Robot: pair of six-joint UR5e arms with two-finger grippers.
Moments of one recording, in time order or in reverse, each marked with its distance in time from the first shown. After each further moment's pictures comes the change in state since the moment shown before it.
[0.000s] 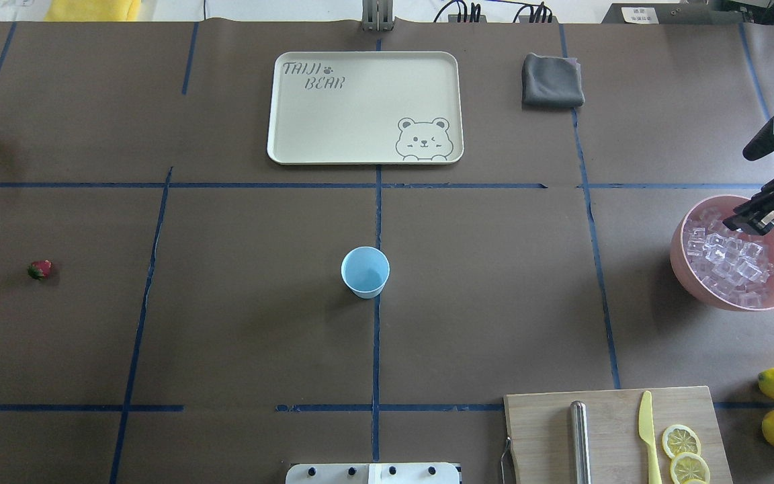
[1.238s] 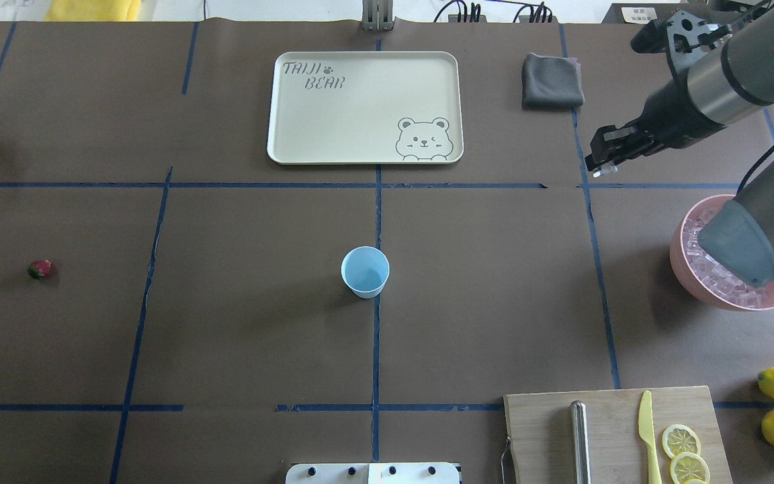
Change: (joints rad) left arm 0.000 0.000 0.000 -0.001 0.000 0.000; right arm -0.169 0.409 0.107 -0.223 0.026 0.760
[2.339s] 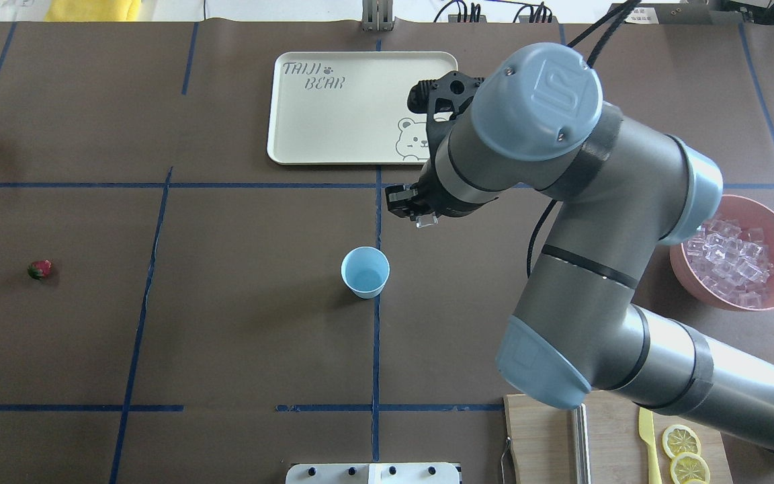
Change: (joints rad) left arm 0.002 0.000 0.000 0.000 0.000 -0.001; right arm -0.440 0.423 -0.118 -0.244 -0.491 0.389
